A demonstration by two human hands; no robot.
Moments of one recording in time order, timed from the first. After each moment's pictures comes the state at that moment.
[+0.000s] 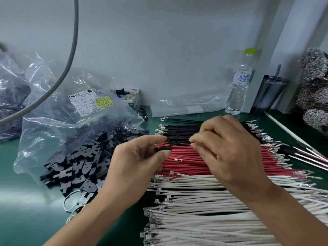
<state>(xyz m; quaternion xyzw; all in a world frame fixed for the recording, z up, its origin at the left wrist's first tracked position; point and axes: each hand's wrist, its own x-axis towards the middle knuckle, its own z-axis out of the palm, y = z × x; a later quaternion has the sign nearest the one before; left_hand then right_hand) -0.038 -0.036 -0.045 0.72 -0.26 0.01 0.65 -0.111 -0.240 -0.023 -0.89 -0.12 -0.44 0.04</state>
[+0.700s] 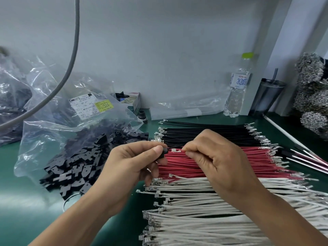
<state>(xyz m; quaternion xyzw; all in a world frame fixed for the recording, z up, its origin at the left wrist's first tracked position) -0.033 -0.027 -0.038 0.60 -0.20 -0.19 0.75 -0.118 -0.228 -0.026 -0.91 -0.10 -0.33 0.25</state>
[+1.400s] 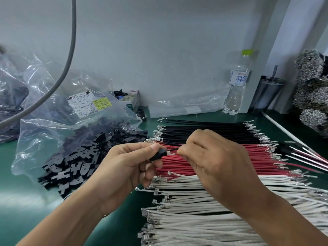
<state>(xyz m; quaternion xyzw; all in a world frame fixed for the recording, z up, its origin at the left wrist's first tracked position) -0.031 -0.022 -0.034 0.57 -0.17 -0.28 0.75 -0.125 -0.217 -0.018 -0.92 -0.14 -0.36 0.02</state>
